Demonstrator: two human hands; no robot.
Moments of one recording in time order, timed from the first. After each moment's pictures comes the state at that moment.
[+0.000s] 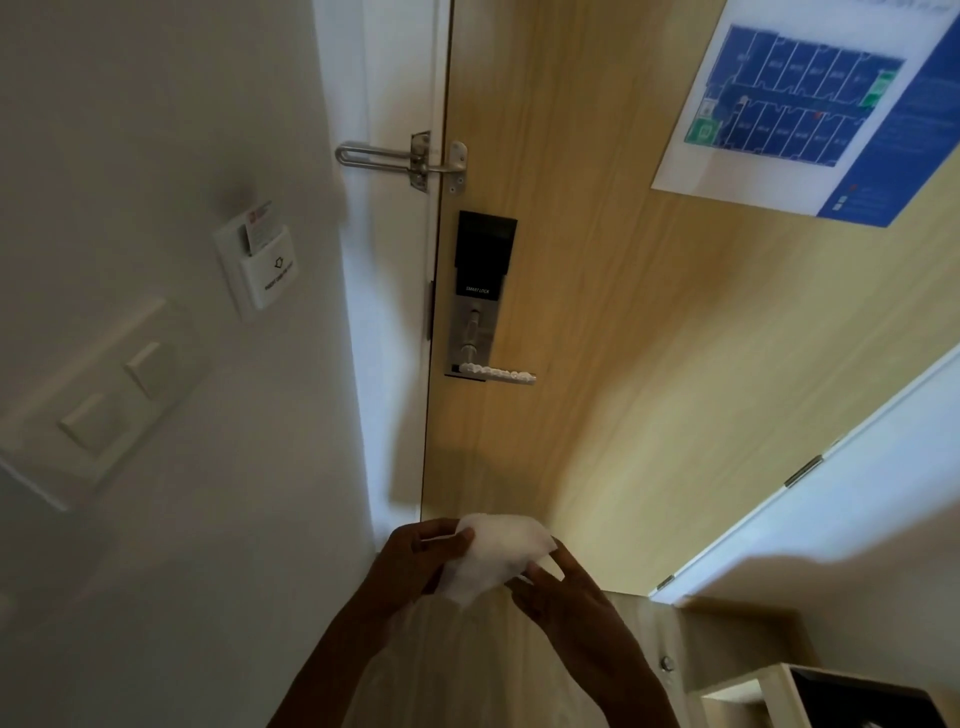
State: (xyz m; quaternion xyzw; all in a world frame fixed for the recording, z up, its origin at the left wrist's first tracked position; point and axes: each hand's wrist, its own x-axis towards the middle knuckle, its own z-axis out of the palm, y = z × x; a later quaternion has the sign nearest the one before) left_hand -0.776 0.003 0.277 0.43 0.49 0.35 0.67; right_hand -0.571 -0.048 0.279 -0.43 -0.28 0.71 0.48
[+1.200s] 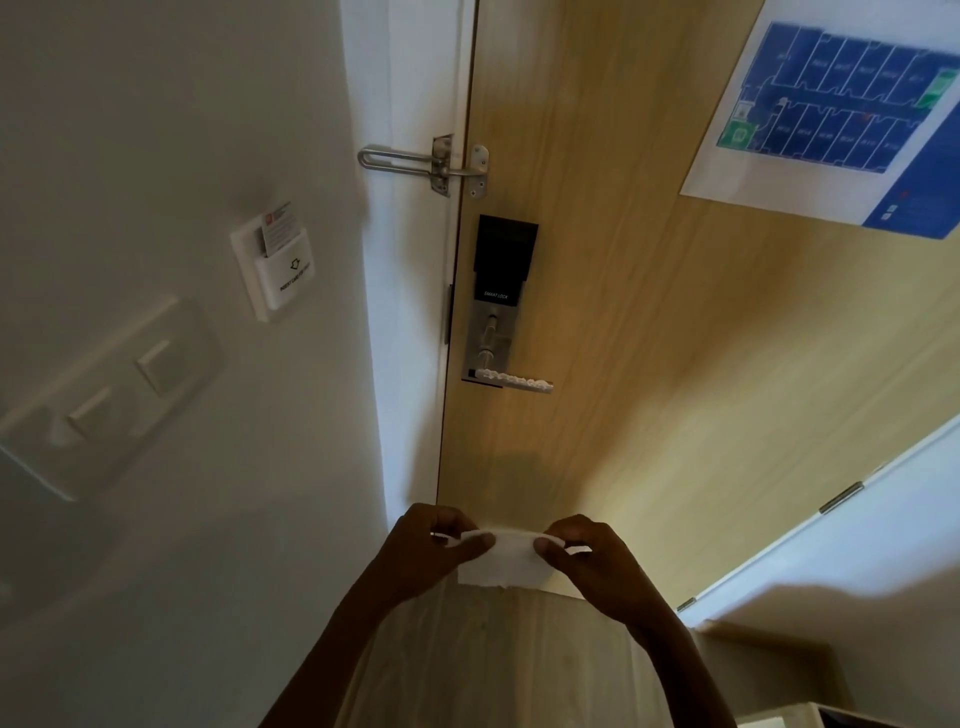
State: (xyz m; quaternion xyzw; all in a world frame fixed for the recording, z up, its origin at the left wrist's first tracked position) left_hand -0.772 0.030 0.270 0.63 0.55 0.31 0.45; right_hand -0.534 0.016 0.283 -0.59 -0.65 0.39 0.27
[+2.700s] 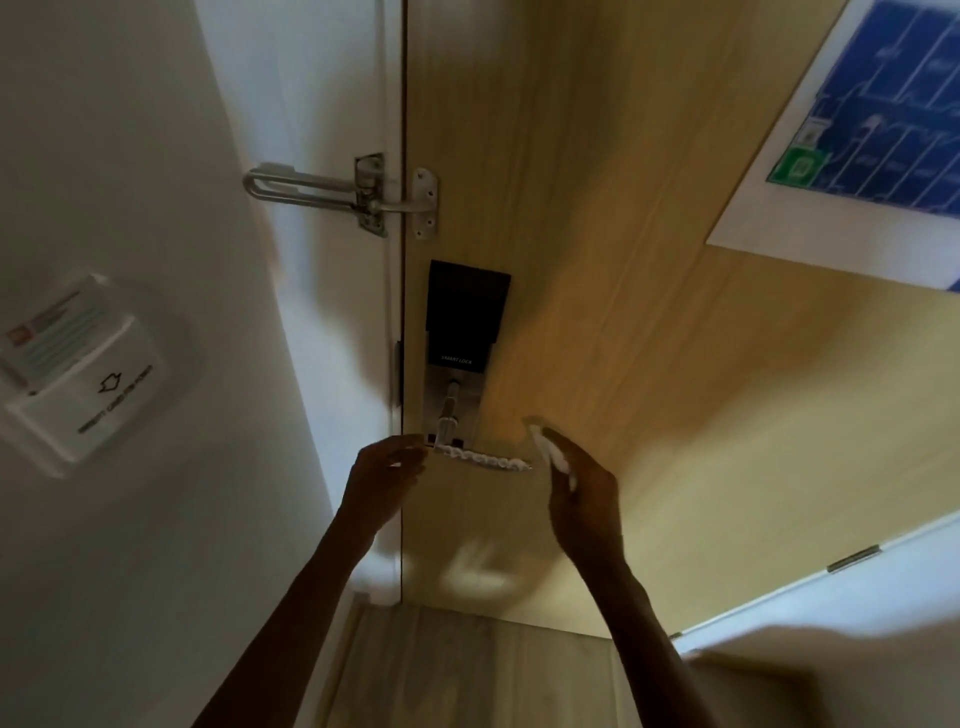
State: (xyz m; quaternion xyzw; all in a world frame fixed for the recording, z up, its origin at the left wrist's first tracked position) left_hand -0.759 0.245 0.280 0.44 0.58 0.44 0.52; right_hand -0.531 0.204 0.312 -0.58 -0.66 0.17 0.45
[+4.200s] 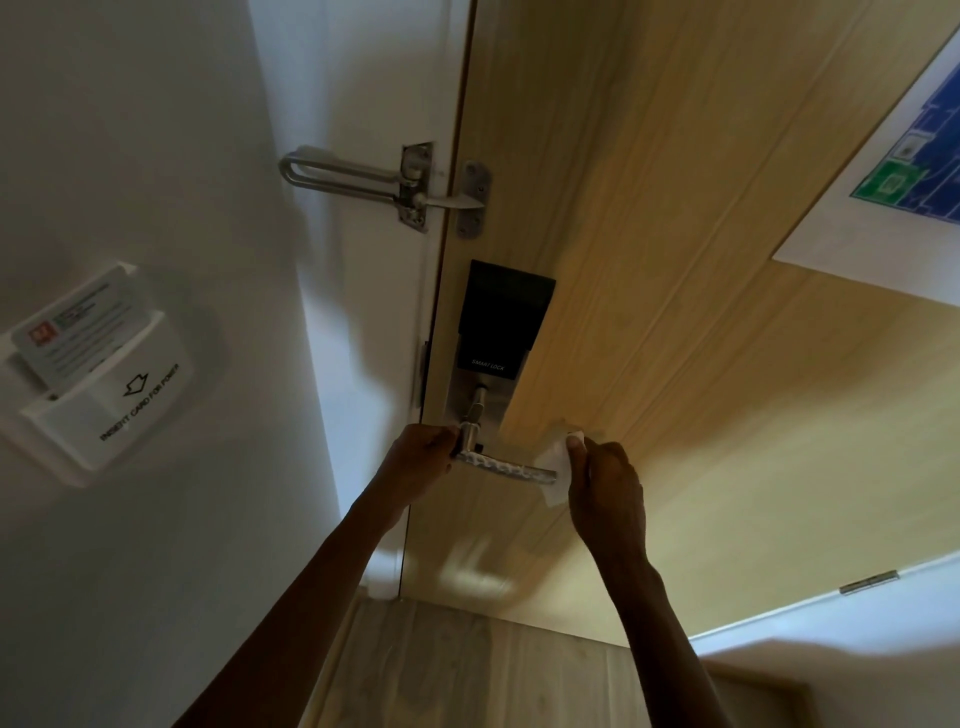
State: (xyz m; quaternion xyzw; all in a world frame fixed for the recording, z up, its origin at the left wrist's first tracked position) left_hand -0.757 0.284 0.269 0.52 0.58 0.36 0.52; right_hand -0.536 0.235 0.305 -0.71 -0.63 0.07 0.31
